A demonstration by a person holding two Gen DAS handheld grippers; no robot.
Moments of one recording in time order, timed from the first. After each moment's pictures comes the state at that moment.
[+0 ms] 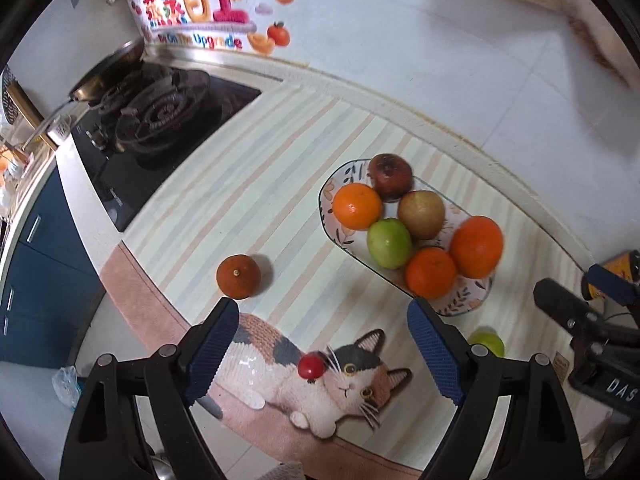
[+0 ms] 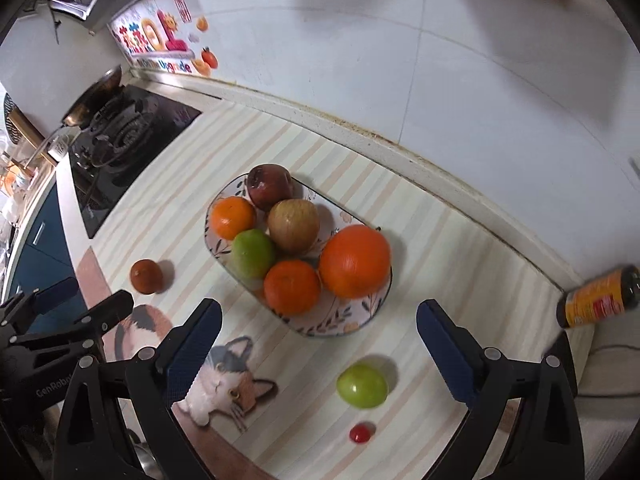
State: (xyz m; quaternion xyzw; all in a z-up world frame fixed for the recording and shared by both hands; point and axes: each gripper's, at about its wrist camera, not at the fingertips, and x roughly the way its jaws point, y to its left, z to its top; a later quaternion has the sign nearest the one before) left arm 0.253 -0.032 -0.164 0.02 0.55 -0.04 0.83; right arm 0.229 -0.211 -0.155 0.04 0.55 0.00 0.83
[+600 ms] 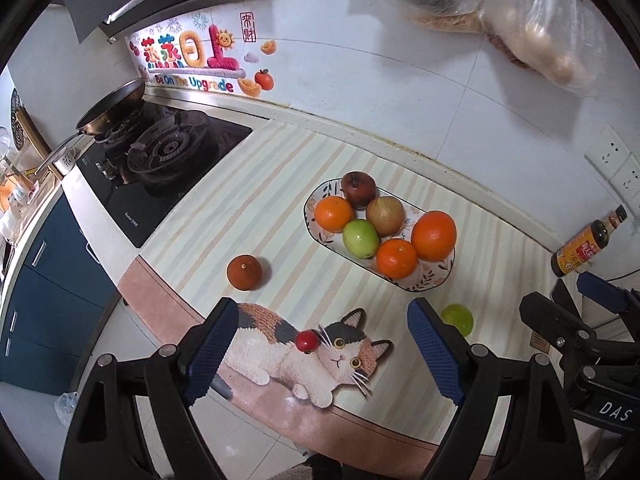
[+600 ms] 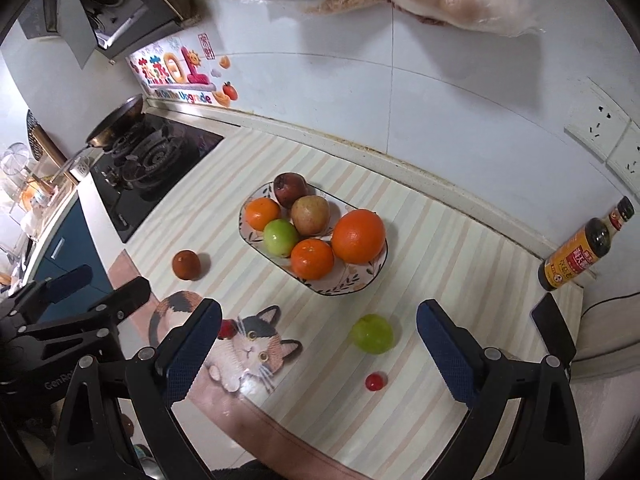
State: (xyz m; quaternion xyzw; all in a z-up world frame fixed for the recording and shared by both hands) left arm 0.180 -0.031 -0.109 0.04 0.50 -0.07 0.86; right arm 0.126 -0.200 -0.087 0.07 0.50 0.00 0.86
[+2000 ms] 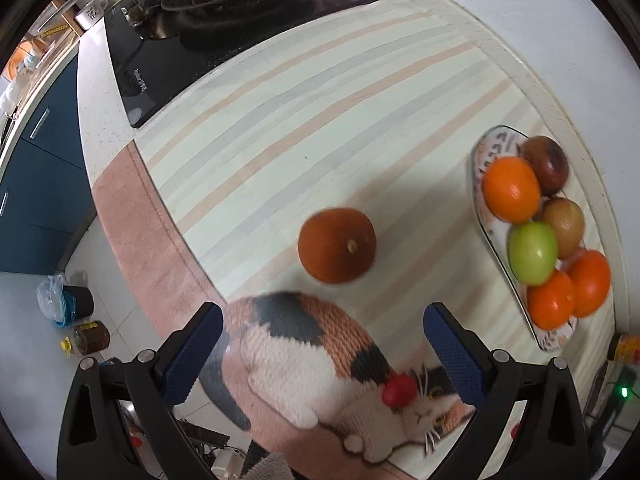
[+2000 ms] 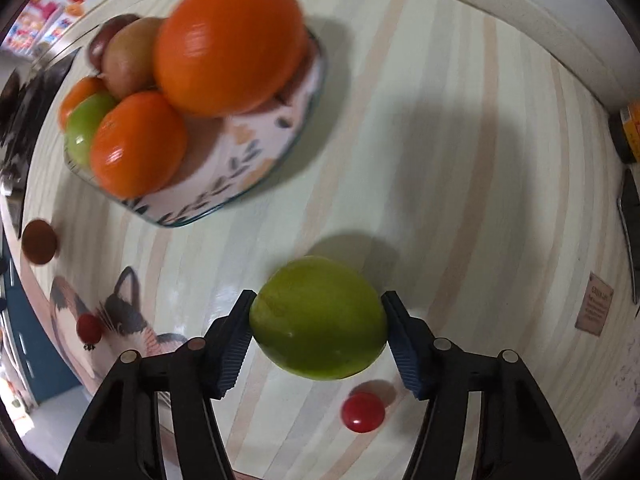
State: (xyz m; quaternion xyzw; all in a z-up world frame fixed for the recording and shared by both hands) left arm 0.312 0.073 -0.290 -0.08 0.66 0.07 0.75; right arm 0.208 -0.257 -0.354 0.15 0.69 -0.08 0.71
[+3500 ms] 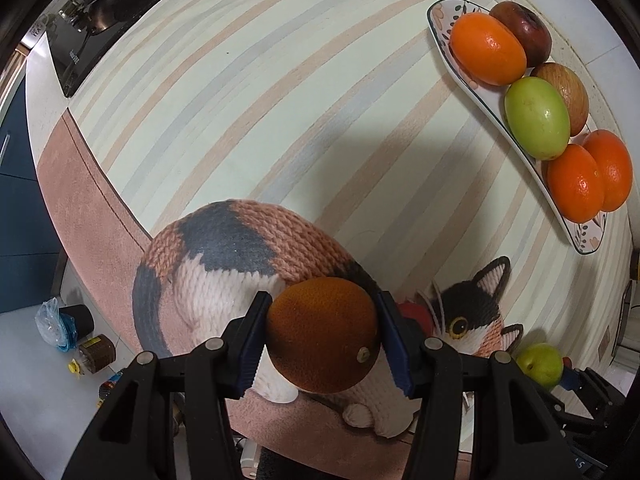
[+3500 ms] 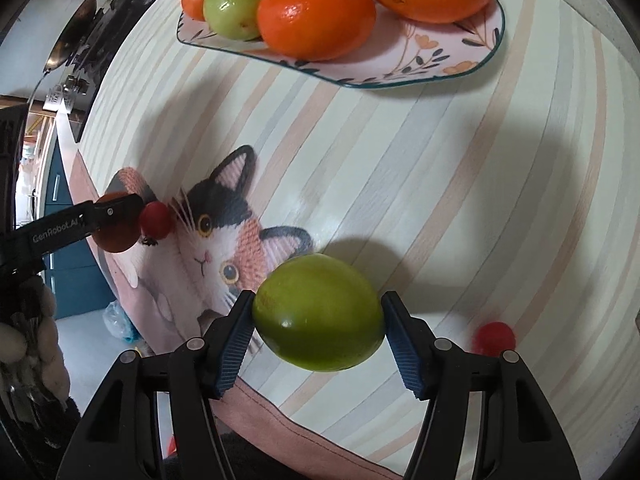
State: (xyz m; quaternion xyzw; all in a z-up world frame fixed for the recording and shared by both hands) left arm 0.245 0.038 -0.346 -0.03 0.71 -0.01 0.71; right arm 0.178 -0.165 -0.361 0.15 0.71 0.06 0.68
